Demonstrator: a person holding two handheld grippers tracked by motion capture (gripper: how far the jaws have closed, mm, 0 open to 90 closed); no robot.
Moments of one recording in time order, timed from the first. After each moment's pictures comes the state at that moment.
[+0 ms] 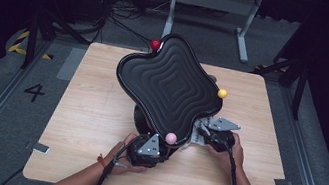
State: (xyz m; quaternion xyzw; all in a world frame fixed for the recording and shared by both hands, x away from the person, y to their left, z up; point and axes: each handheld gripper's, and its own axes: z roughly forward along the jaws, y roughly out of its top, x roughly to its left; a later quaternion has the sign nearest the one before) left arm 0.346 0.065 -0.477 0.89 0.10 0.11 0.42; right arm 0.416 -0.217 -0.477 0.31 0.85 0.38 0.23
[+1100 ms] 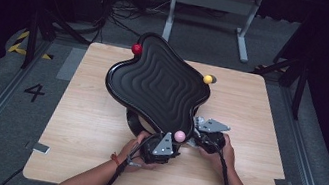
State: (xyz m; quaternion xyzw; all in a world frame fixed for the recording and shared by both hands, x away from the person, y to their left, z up) left arm 0.352 0.035 -0.474 0.89 0.10 0.15 0.42; right arm 0.414 -0.192 -0.484 0.29 0.85 0.38 0.21
